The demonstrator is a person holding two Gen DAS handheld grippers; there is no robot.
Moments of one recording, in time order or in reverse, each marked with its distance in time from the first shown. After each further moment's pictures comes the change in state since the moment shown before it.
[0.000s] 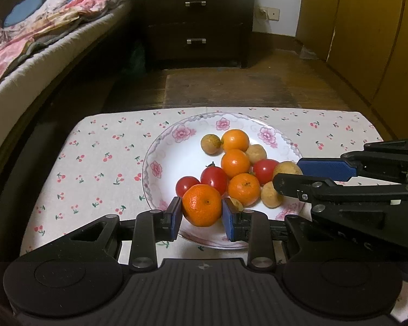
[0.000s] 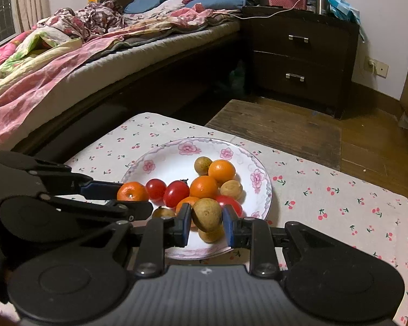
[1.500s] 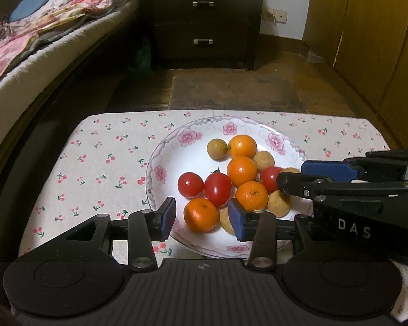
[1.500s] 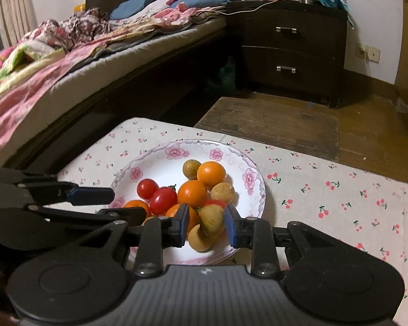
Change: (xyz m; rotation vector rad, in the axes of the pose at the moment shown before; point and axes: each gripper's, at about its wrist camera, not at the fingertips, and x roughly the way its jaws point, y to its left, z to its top) left arm 0.005 0.006 0.007 -0.039 -0.001 0.005; right arm 0.013 -0.015 0.004 0.090 -0.001 0.007
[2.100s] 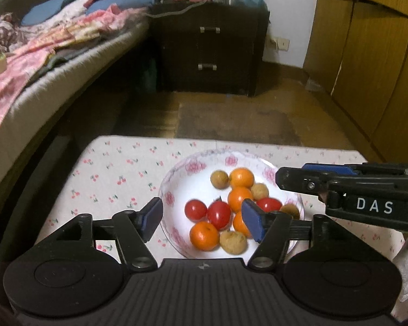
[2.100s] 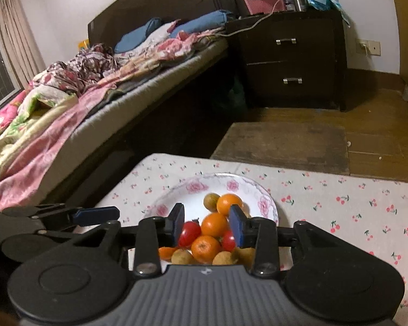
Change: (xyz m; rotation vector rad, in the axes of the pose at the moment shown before) left arm -0.036 0.010 0.011 -0.055 -0.111 -0.015; right arm -0.028 -0.010 0.022 0.107 -0.095 0.108
